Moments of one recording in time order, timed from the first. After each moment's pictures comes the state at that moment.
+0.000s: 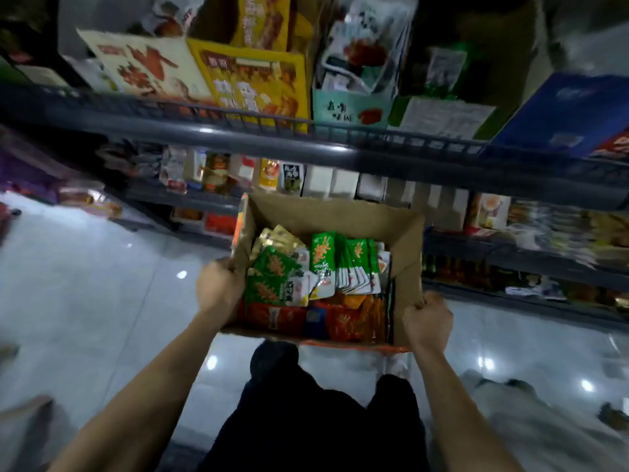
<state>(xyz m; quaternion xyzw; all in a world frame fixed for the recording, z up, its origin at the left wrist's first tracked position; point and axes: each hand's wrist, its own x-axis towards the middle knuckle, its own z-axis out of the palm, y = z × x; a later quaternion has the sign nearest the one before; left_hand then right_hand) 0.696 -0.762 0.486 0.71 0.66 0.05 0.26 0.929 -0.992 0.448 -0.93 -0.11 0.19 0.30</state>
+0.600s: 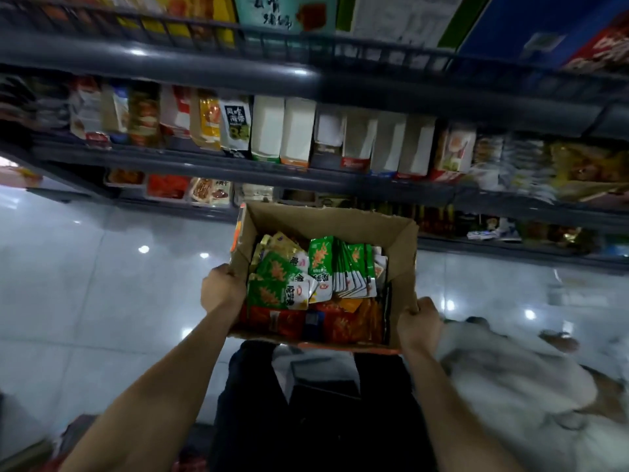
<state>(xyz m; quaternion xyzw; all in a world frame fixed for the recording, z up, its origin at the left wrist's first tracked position) 0.718 -0.847 0.369 0.66 0.69 -0.03 0.31 0.924 -1.100 0.384 -0.96 0.00 0.22 0.19</state>
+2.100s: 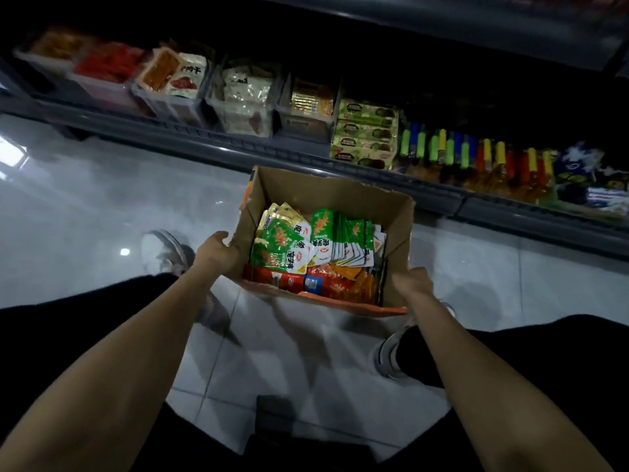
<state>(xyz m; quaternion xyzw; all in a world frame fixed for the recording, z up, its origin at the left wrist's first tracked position) 0.678 -0.888 -0.082 0.61 0.66 -0.01 0.45 0.947 -1.117 -0.077 -0.91 -0.01 0.36 0.19</state>
